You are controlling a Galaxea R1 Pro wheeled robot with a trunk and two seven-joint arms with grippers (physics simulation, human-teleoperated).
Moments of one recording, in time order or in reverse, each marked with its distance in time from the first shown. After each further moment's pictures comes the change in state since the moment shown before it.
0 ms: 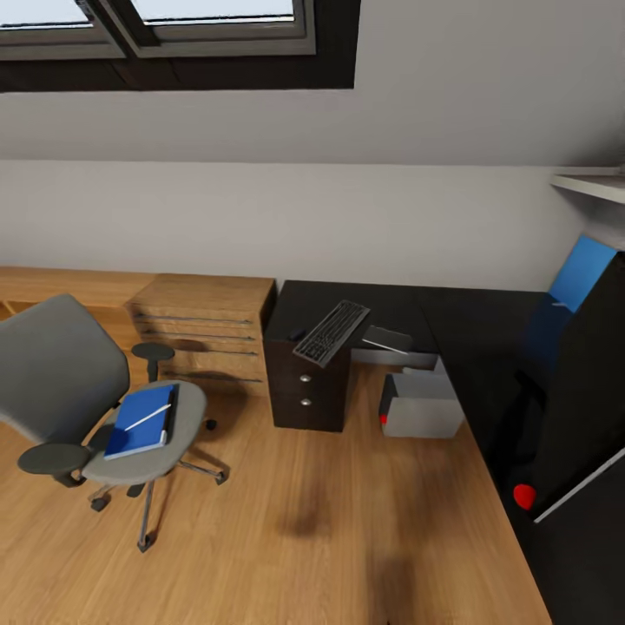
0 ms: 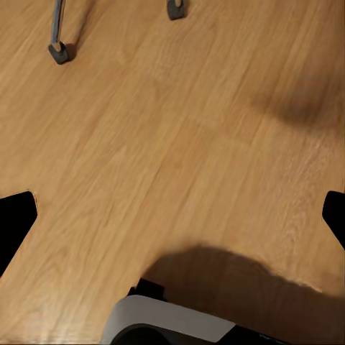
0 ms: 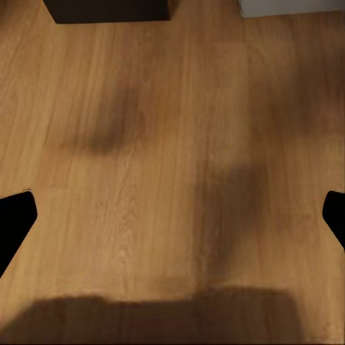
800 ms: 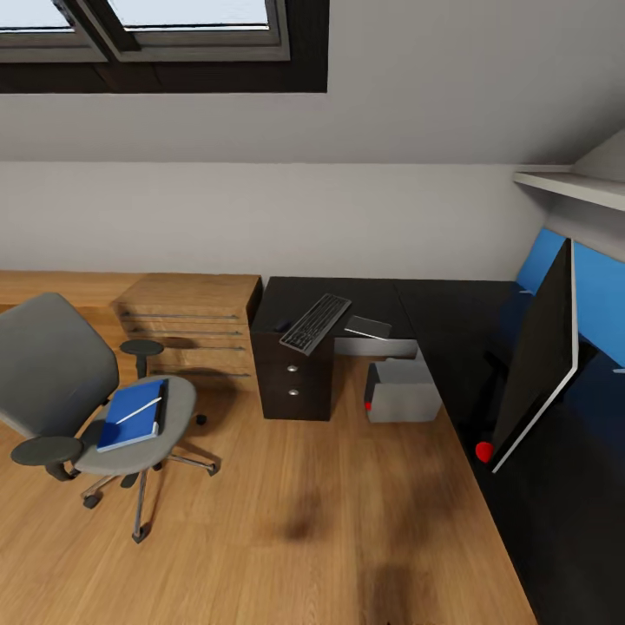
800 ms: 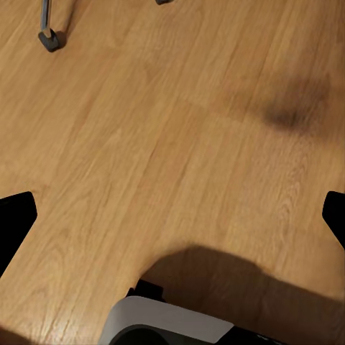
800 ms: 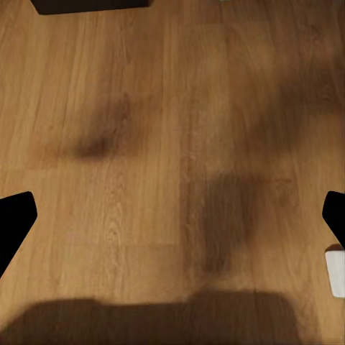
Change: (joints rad) left arm 0.000 -0.001 0.000 0.000 0.000 0.000 0.000; right arm 0.000 0.000 0.000 0.000 0.000 0.001 0.000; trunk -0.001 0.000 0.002
